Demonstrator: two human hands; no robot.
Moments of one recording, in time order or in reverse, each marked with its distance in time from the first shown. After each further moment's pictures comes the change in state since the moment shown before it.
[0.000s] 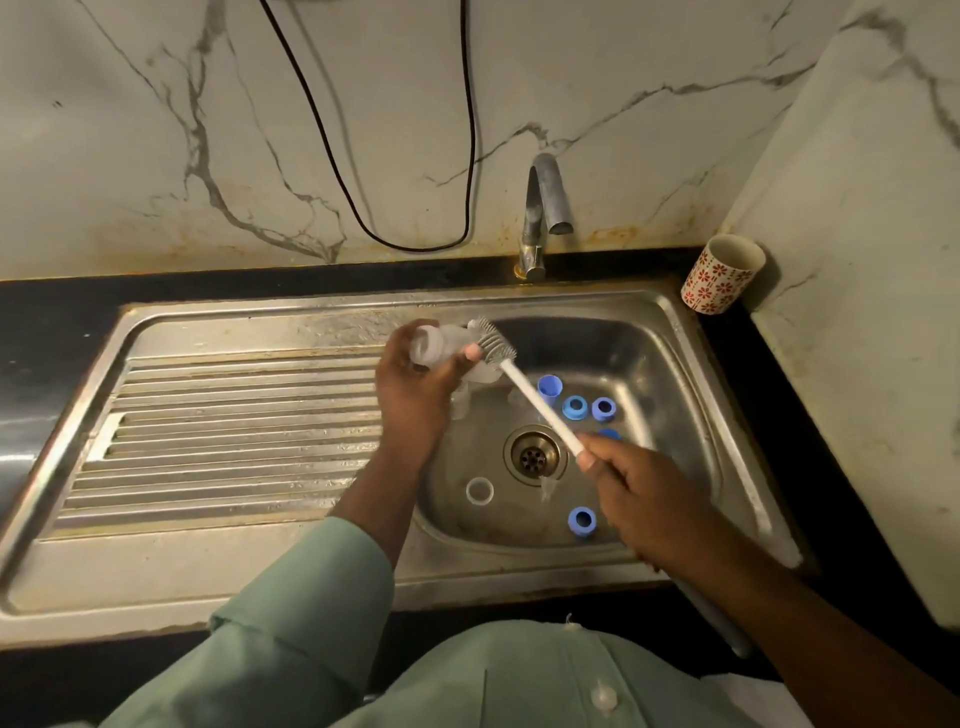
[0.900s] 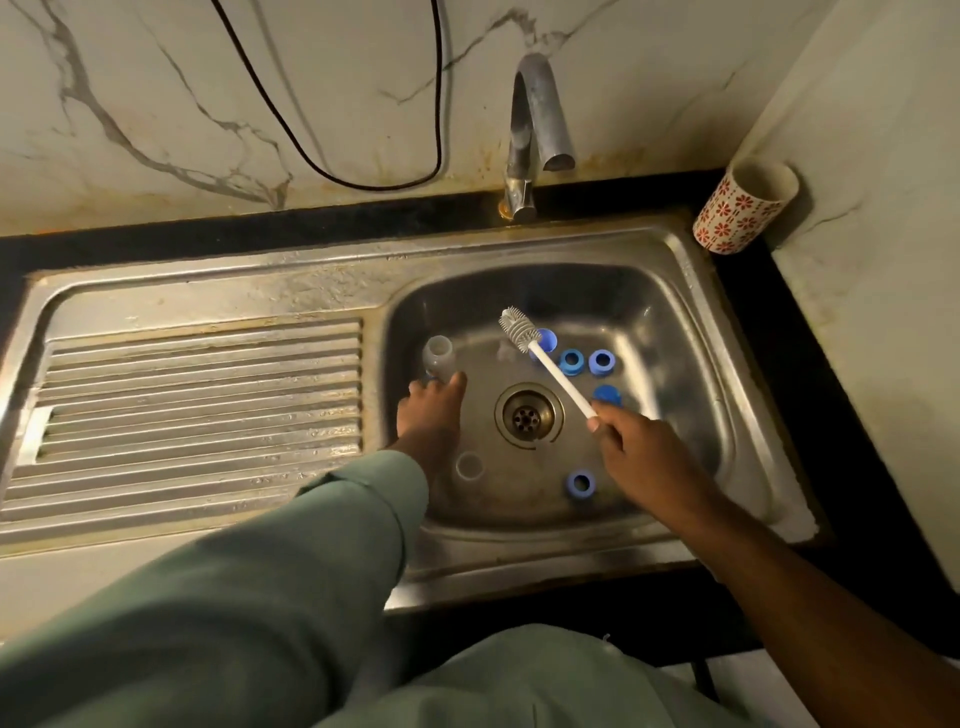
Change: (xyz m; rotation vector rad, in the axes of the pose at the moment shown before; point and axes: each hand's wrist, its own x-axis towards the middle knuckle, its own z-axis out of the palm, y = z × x) left_hand 0.031 -0.136 0.024 1.507 -0.720 -0.058; right_hand 0.066 0.082 0.029 -0.263 0.062 0.139
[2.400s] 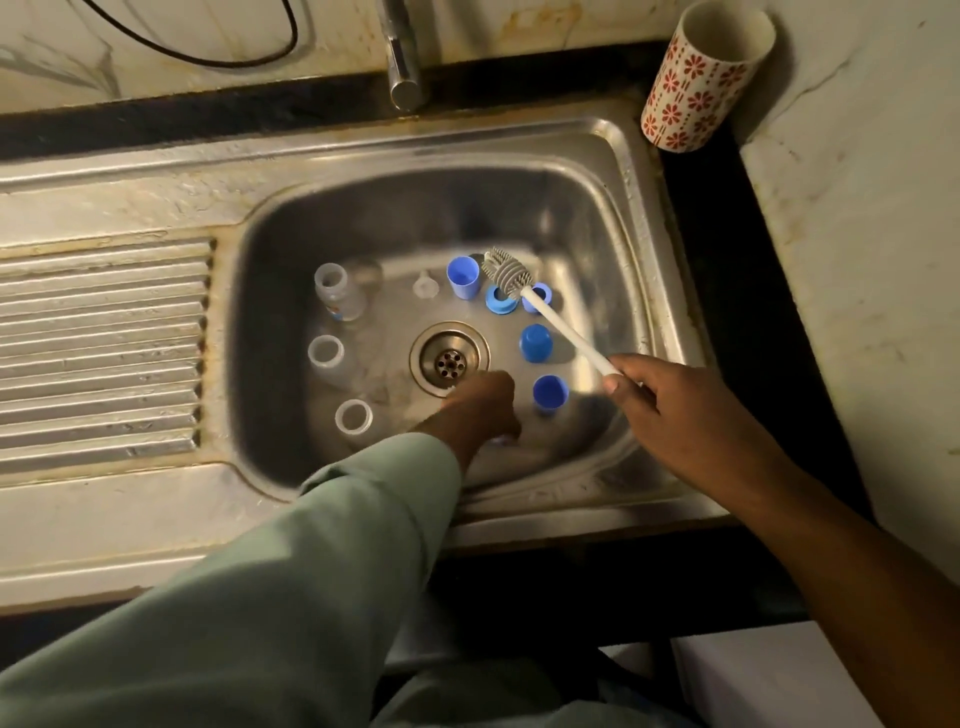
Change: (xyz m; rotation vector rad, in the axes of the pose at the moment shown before) left_hand 0.027 0.173 0.075 -0.366 -0.409 0.072; right_hand 0.007 0.127 -0.063 -0.005 -0.095 -0.093
